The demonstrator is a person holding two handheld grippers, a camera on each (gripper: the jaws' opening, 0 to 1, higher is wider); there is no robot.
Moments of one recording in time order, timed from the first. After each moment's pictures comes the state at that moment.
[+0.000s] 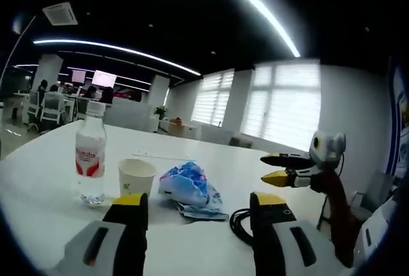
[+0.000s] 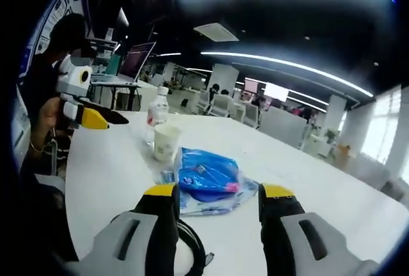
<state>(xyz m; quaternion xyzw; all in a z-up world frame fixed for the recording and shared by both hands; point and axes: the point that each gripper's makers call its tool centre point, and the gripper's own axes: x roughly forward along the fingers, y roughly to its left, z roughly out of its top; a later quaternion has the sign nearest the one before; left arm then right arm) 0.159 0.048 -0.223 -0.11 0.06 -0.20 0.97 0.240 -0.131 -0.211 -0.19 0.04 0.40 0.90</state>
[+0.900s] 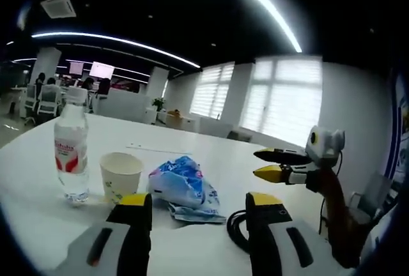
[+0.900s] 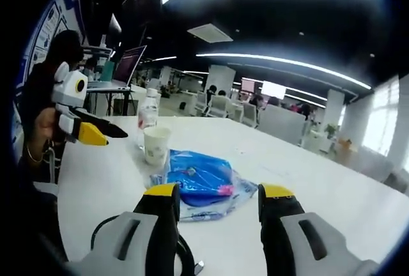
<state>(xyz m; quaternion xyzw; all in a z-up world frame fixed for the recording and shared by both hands) 0.185 0.025 -0.234 -0.12 0.09 -0.21 0.97 0.262 -0.129 -0.218 -0.17 0.04 0.40 0.90</state>
